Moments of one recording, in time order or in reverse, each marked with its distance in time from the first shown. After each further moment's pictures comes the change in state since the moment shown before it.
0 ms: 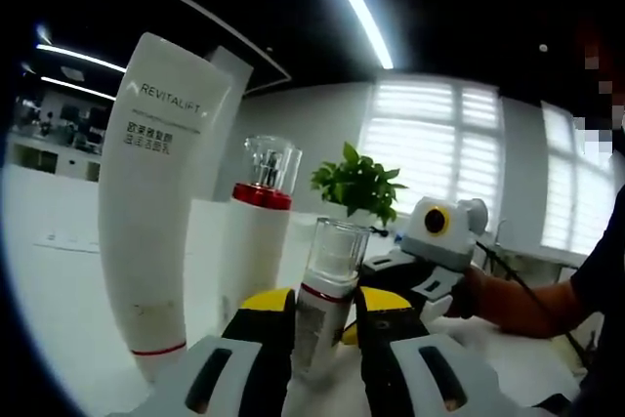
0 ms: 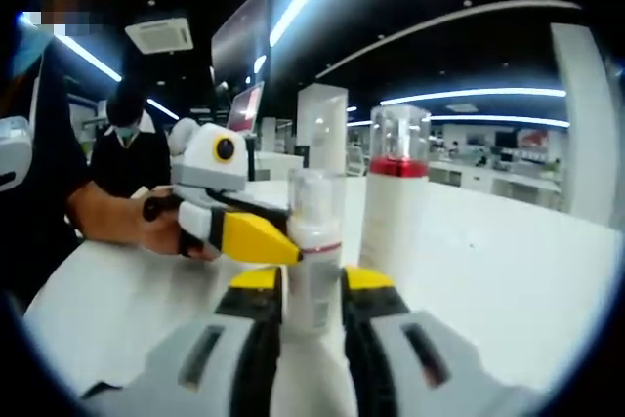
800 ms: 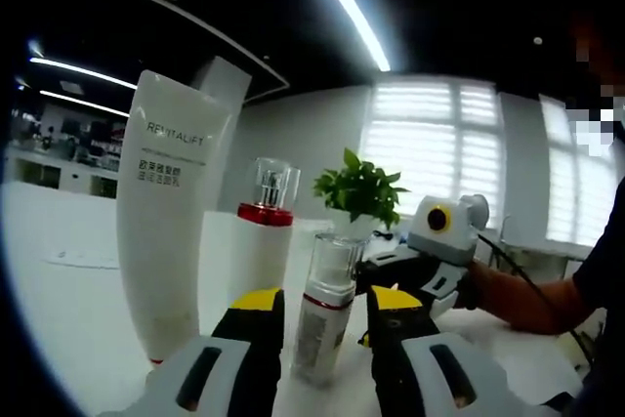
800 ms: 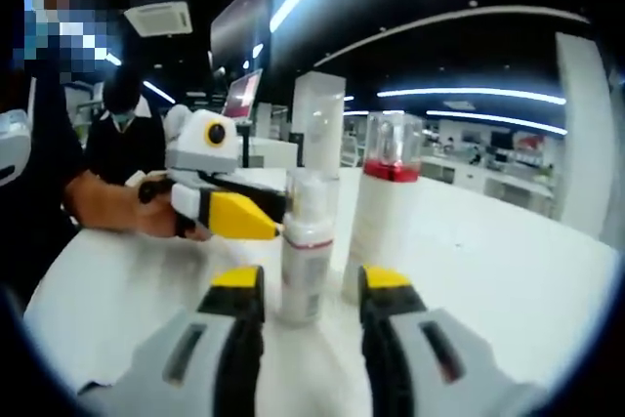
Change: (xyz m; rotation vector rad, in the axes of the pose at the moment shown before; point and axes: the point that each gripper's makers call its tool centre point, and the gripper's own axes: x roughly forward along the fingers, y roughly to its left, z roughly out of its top) left arm -0.005 -0.002 0.007 0.042 -0.025 0.018; right arm -0.017 -0.008 -0.003 -0.047 0.063 -0.029
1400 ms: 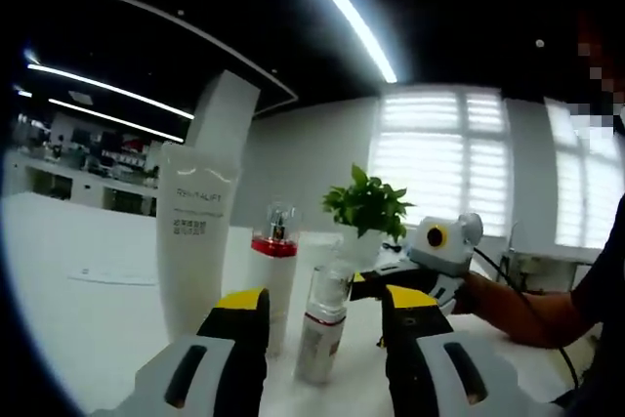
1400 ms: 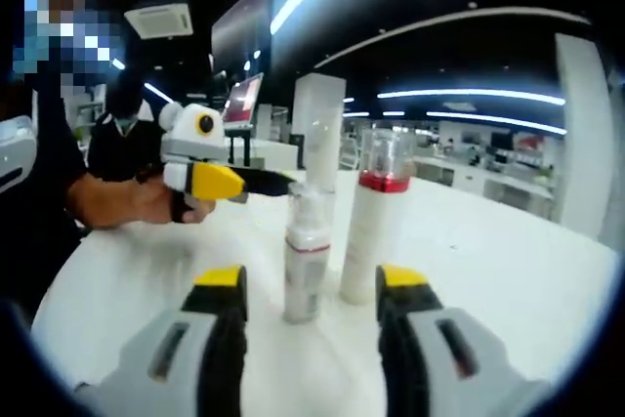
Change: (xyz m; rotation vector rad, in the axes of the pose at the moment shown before) left arm -0.029 -0.010 0.025 0.008 -0.051 0.053; right arm -0.019 0.000 0.005 0.009 -0.007 0.001
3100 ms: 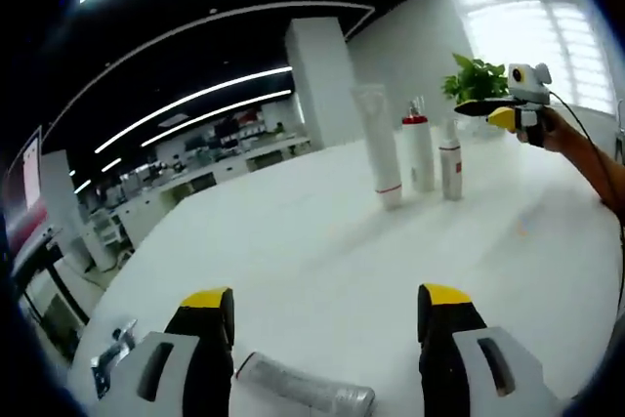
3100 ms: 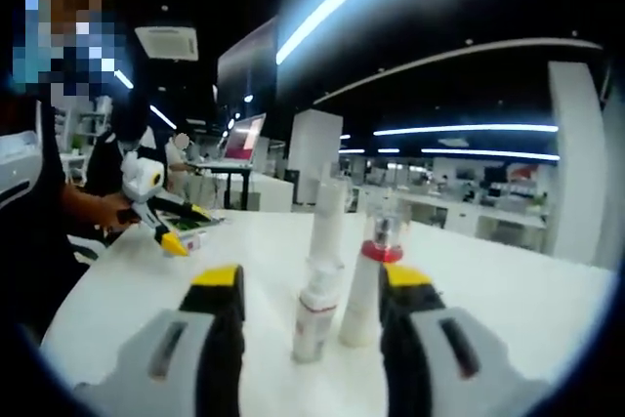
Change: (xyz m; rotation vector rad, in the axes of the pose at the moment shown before) left arm -0.238 0.077 -0.041 0.278 0.405 0.737; right arm -0.013 0.010 0.063 -0.051 -0.170 -0.036
